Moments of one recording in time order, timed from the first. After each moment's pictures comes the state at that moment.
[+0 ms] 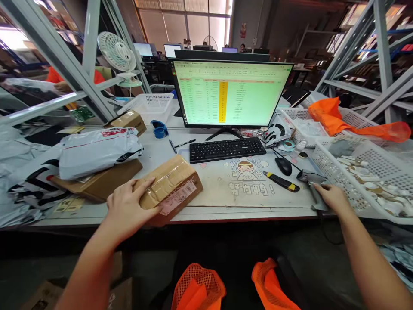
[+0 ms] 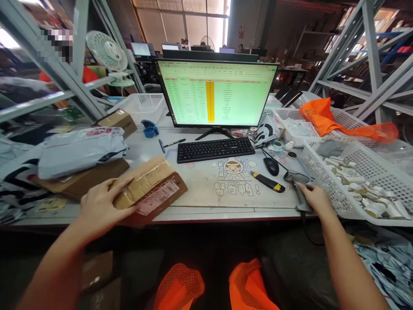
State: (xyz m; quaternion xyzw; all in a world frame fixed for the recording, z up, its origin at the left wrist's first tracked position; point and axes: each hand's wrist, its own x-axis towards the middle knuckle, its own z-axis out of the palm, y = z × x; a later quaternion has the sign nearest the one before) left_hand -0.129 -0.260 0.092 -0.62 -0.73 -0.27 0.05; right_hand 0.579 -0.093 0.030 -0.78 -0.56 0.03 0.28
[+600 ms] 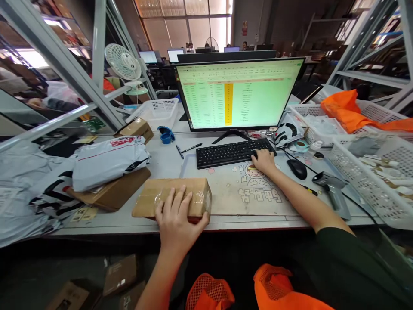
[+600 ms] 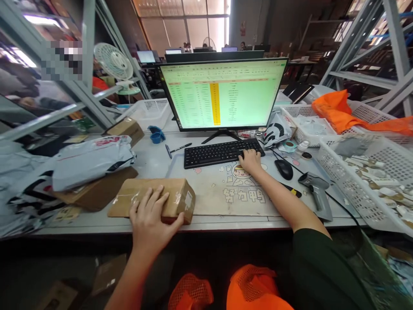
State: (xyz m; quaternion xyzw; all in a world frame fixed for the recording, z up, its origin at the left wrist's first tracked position) left_hand -0.007 -0.249 0.071 -0.65 -0.64 -0.38 0.18; right_hand 0.288 0.057 0.027 -0.61 -0.78 -0.01 0.16
